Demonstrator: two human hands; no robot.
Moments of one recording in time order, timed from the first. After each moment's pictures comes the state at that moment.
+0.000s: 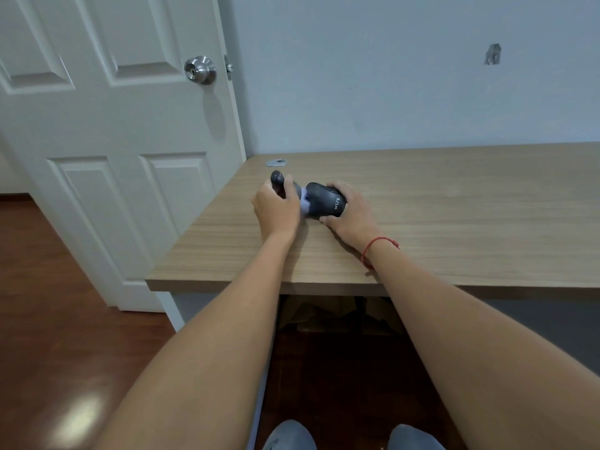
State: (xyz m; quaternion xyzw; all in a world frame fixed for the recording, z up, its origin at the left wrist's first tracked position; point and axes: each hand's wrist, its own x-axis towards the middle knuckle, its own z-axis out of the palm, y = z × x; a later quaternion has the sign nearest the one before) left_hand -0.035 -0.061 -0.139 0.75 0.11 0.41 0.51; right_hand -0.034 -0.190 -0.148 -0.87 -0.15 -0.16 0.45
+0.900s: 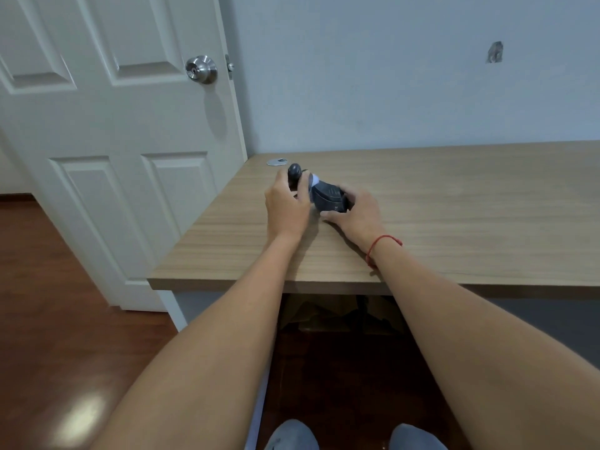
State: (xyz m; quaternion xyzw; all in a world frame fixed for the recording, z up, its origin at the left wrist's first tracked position) left_hand -0.045 -0.070 -0.136 0.77 -0.01 0.43 0.48; right_hand -0.033 -0.192 -0.148 -0.83 -0.13 -0.14 0.52
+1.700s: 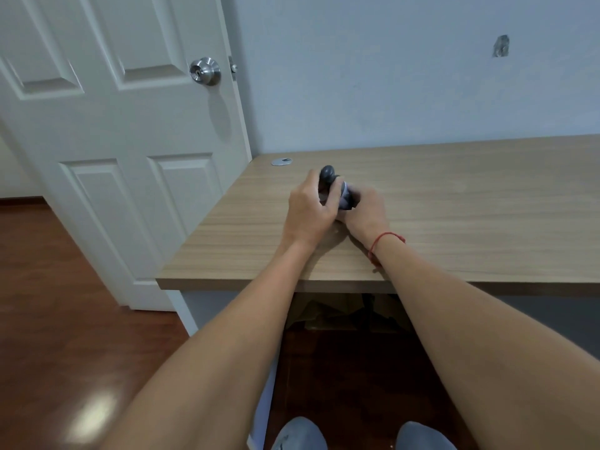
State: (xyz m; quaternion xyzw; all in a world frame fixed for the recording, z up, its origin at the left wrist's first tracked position) left_hand -0.057 -0.088 -0.140 0.80 -0.13 0.43 0.40; right_hand -0.028 -0.191 -0.153 -0.83 -0.07 -0.14 0.54
